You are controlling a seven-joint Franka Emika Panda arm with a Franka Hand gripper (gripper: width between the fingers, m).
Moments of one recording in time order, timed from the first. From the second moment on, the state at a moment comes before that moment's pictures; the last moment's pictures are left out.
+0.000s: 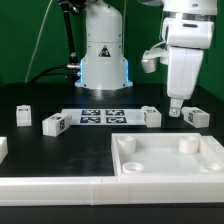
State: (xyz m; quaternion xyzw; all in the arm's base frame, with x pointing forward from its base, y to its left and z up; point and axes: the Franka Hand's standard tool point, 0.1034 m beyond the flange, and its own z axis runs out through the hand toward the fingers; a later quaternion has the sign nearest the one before) arm 0.472 0.104 0.070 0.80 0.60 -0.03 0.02
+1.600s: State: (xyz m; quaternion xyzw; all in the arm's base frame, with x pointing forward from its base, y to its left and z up) arm 0.404 0.192 0.056 0.99 0.09 -0.13 0.01
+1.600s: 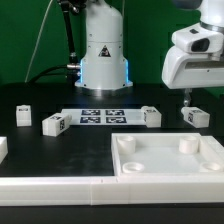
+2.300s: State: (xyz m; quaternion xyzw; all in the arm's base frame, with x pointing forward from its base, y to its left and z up) arm 0.383 0.186 0.049 0.90 0.10 -0.43 0.03
